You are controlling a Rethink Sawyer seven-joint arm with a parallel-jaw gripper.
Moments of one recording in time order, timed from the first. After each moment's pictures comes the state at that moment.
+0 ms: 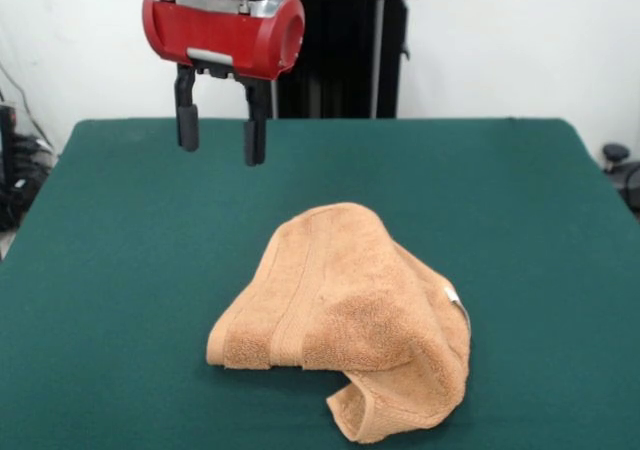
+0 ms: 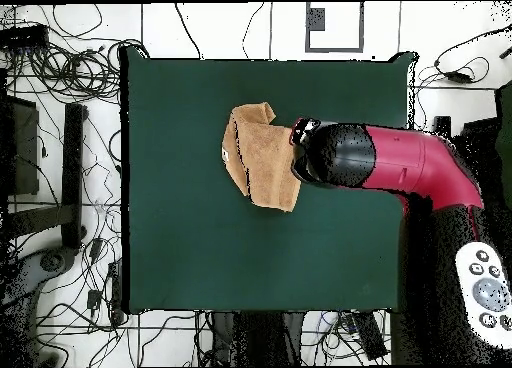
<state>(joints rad) -0.47 -0.77 0.28 1.46 -0.32 0.75 2.07</state>
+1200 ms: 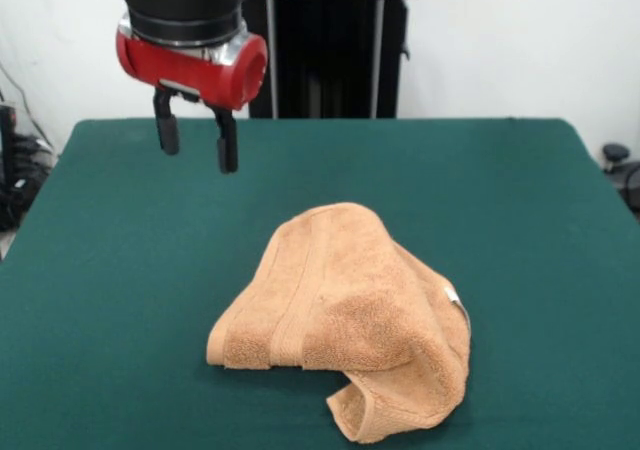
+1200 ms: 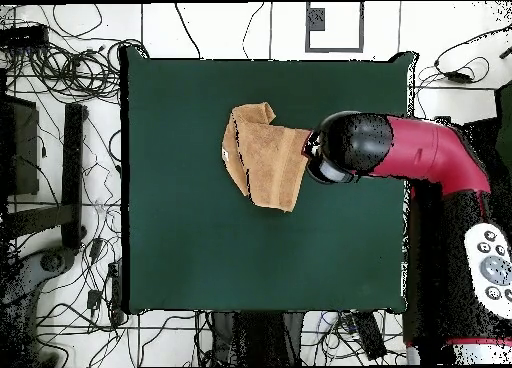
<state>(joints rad) -0.50 -0.67 0.28 1.36 -0.35 0.99 2.07</state>
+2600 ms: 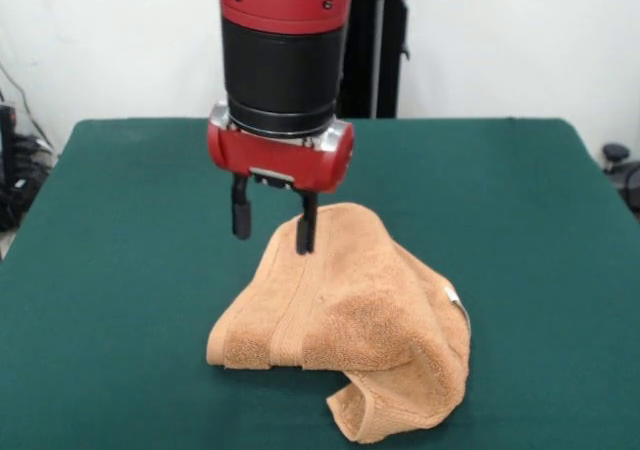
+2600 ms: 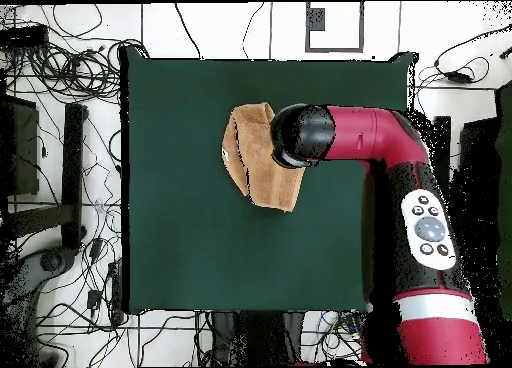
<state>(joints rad) -0.38 -0.56 0.28 1.28 -0.39 0.83 2.07</state>
